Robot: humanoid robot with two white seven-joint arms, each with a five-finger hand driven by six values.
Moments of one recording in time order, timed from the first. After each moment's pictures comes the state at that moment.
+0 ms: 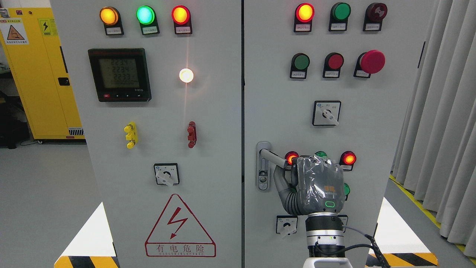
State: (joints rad) left arm -0.04 -0.11 -0.09 -0.04 0.15 -0.05 -0.03; right arm -0.48 0.14 0.23 -1.77 1.39 0.27 -0.07
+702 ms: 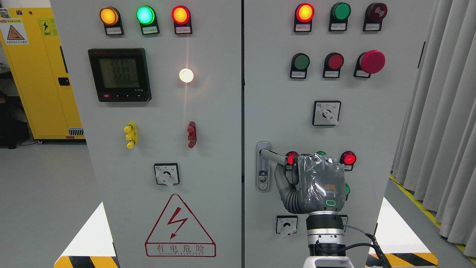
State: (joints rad) left arm -0.04 -0.11 -0.09 -0.04 0.15 -0.05 -0.03; right arm -0.49 0.14 0.23 -1.77 1.39 0.27 -0.07
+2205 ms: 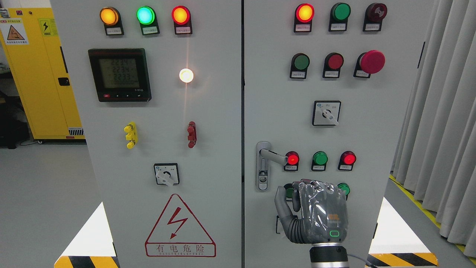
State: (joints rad) left arm -0.04 -0.11 -0.09 -0.04 0.15 -0.05 -0.03; right arm -0.25 0.14 0.19 -1.88 1.38 0.09 -0.13
